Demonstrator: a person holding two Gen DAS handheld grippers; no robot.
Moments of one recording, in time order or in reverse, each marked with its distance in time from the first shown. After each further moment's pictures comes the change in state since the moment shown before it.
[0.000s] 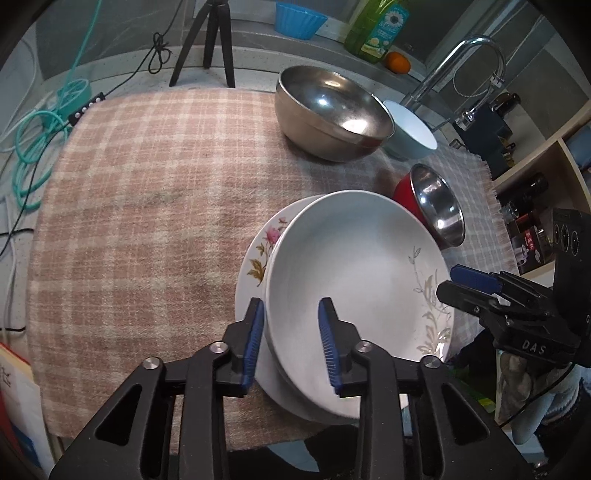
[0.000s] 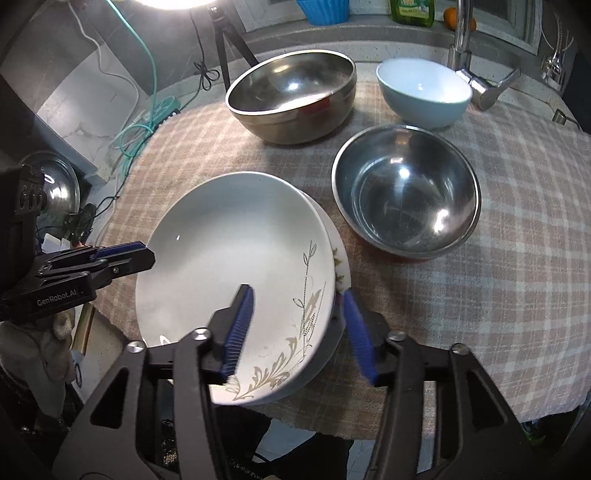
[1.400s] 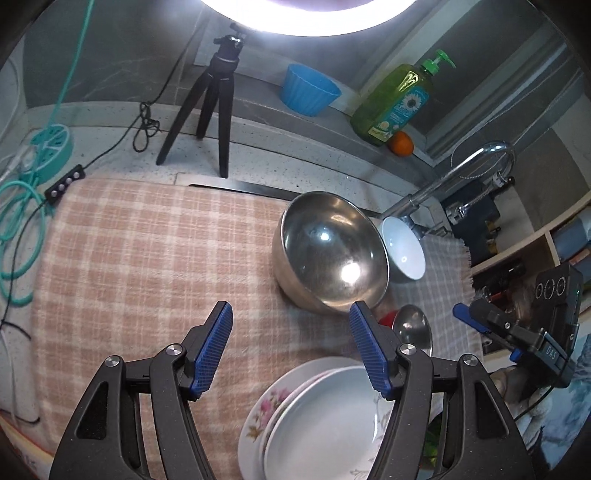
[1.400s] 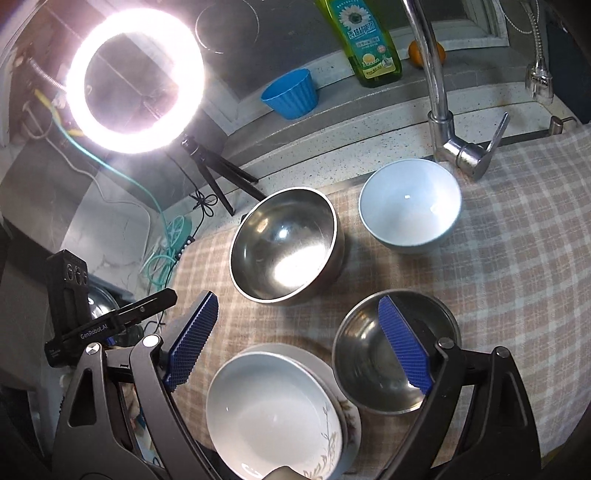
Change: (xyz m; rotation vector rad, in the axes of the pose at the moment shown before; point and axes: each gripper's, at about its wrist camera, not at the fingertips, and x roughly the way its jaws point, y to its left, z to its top) left arm -0.004 0.030 0.127 -0.109 -0.108 -0.133; right arm -0.030 -0.056 0.113 0.255 -0.204 0.171
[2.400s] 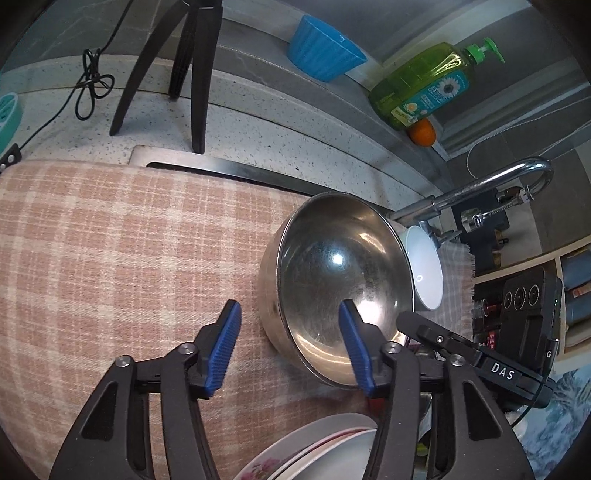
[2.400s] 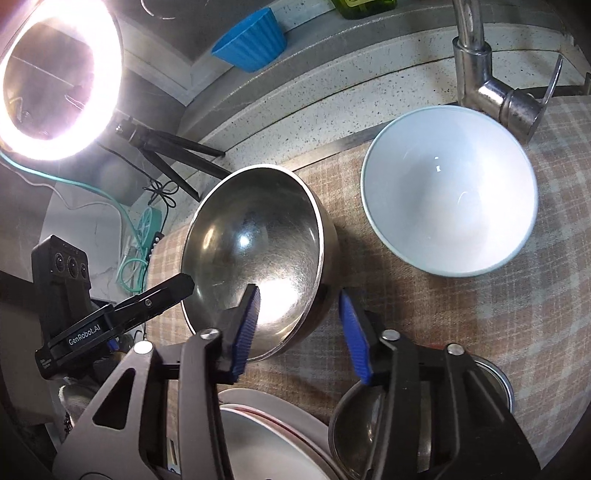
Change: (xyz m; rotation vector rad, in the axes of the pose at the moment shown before) left arm 0.077 0.012 0.037 -0.066 0.130 -0.061; right arm 0.105 -0.027 0.025 0.090 0.170 -0.015
